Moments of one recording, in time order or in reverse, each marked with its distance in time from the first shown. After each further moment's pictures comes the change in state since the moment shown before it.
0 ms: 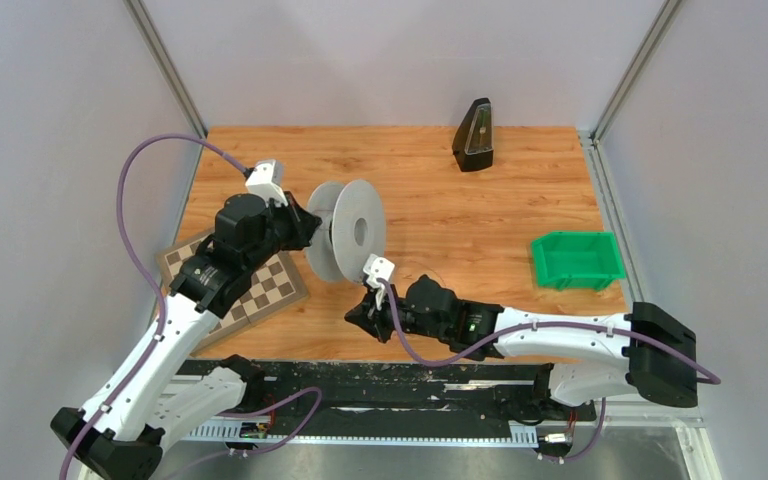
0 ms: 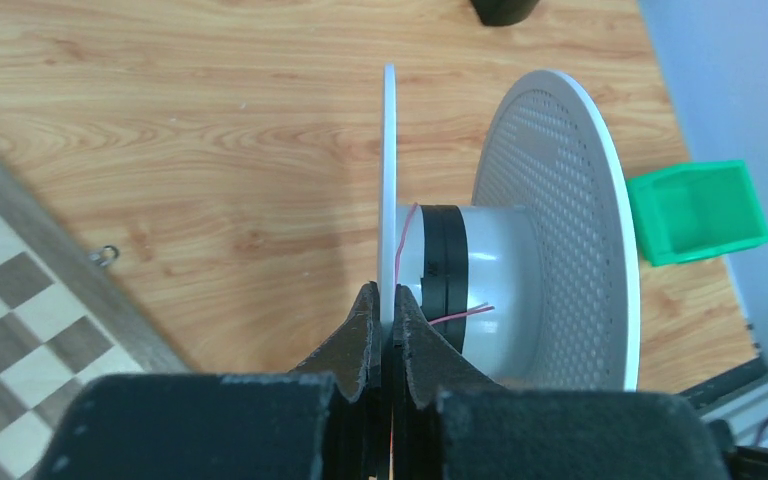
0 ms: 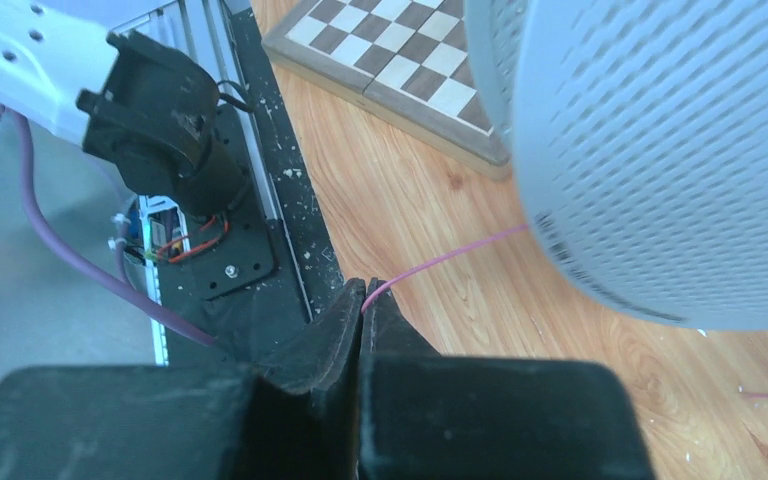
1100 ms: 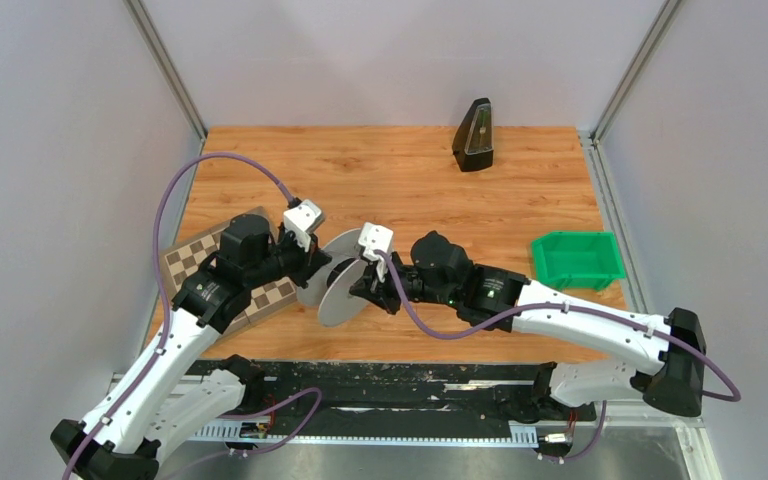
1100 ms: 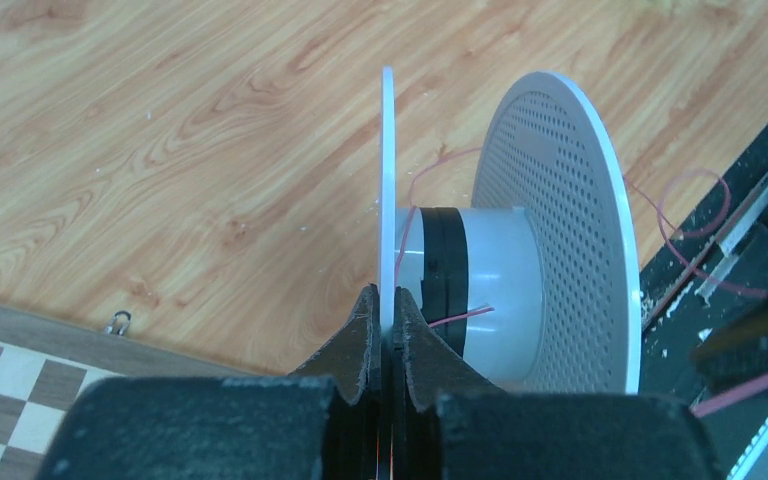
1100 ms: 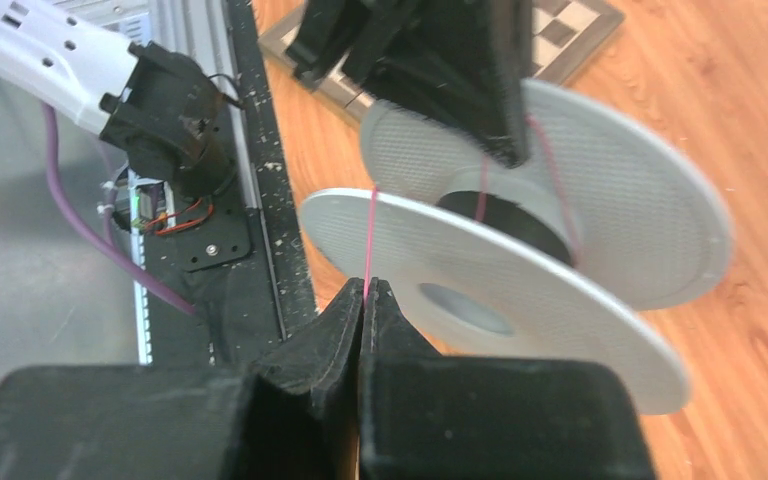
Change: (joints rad) left arm 0.000 -0.085 -0.137 -0.056 0.339 0.535; right arm -0.085 -0.033 0.325 -0.431 -0.140 -0.193
